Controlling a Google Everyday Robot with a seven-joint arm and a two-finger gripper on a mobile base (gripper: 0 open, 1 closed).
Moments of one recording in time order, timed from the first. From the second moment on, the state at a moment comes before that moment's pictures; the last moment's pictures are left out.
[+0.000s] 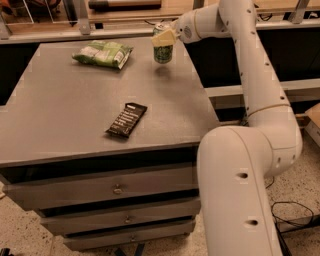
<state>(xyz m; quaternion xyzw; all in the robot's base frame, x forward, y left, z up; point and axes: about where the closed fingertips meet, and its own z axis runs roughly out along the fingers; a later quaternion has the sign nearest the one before) 0.849 -0.019 0.924 -0.45 0.70 0.26 0.49</state>
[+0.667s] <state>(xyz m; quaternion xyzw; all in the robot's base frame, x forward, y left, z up) 0.755 0.009 0.962 -0.54 0.62 0.34 0.46</state>
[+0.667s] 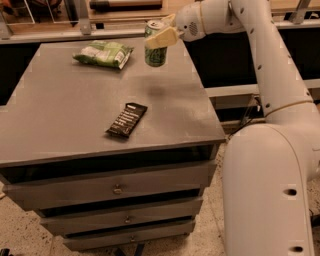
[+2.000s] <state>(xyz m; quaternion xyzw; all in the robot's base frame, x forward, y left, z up) 0.641 0.134 0.919 -0.67 0.52 0.41 0.34</state>
